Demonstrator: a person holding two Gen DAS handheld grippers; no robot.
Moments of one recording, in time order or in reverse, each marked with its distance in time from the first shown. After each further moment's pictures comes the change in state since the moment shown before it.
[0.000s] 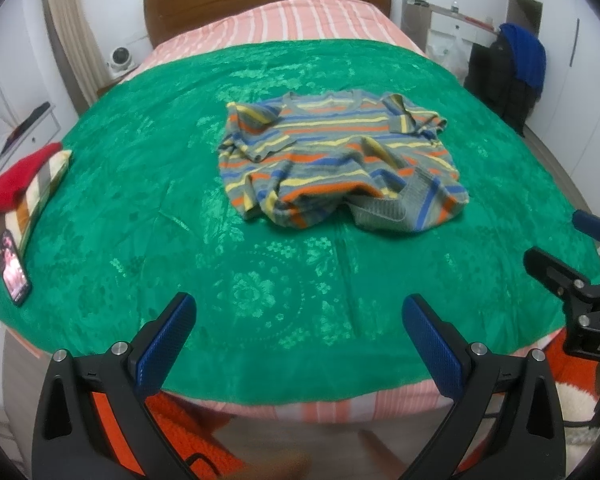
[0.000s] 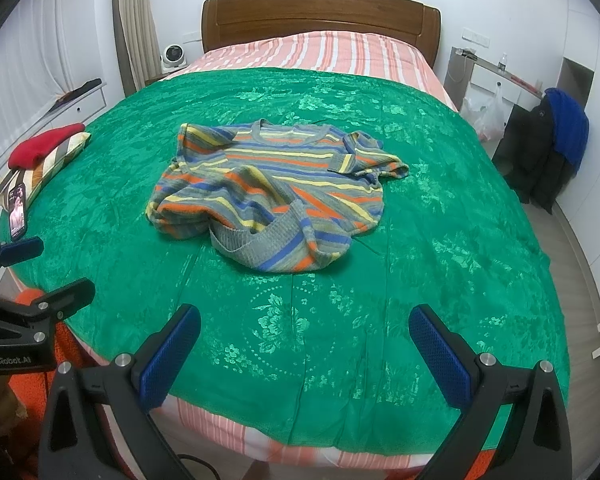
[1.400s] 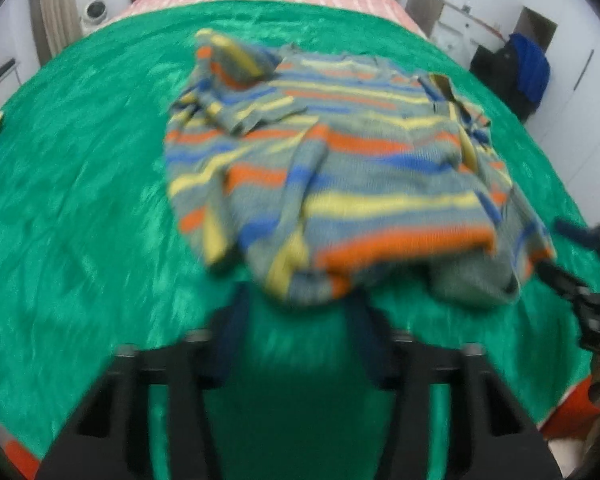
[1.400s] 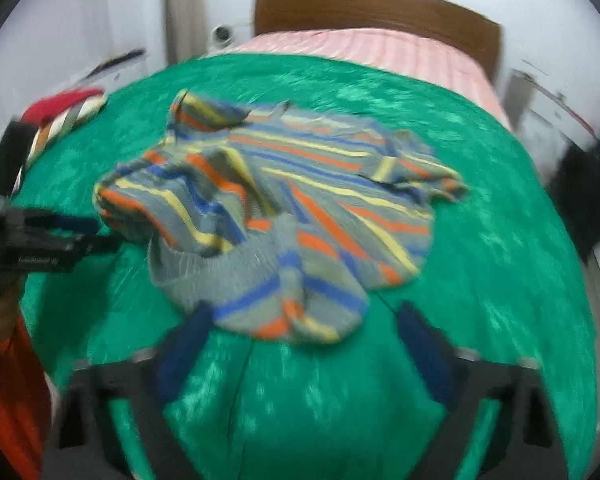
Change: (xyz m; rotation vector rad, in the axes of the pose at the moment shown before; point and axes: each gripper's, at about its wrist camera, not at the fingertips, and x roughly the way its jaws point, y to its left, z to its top) left arm 0.173 0.032 0.048 -0.078 0.073 -0.173; right arm 0.142 -0.016 0.032 -0.197 0.037 0.158
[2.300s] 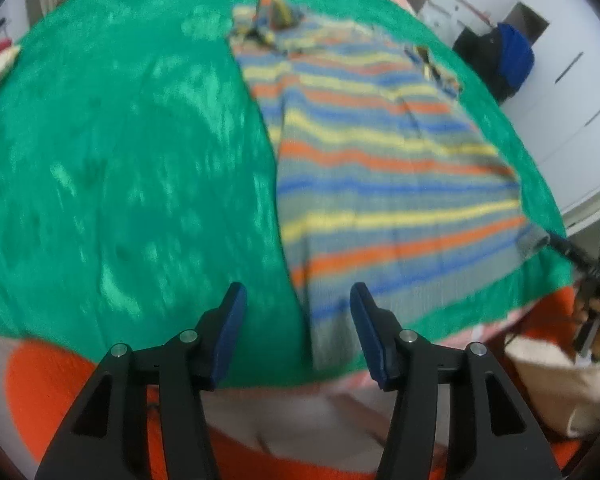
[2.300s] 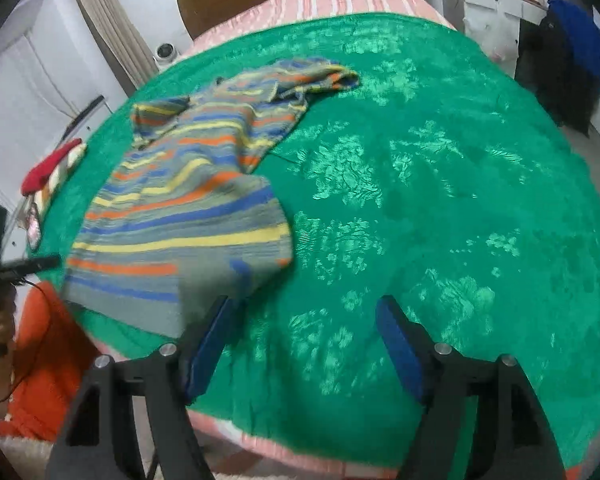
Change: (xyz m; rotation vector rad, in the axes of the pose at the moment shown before) left arm -0.085 0.054 -0.088 -0.041 0.194 -0.114; right arm -0.079 -0.063 -0.116 0.378 0.055 0.102
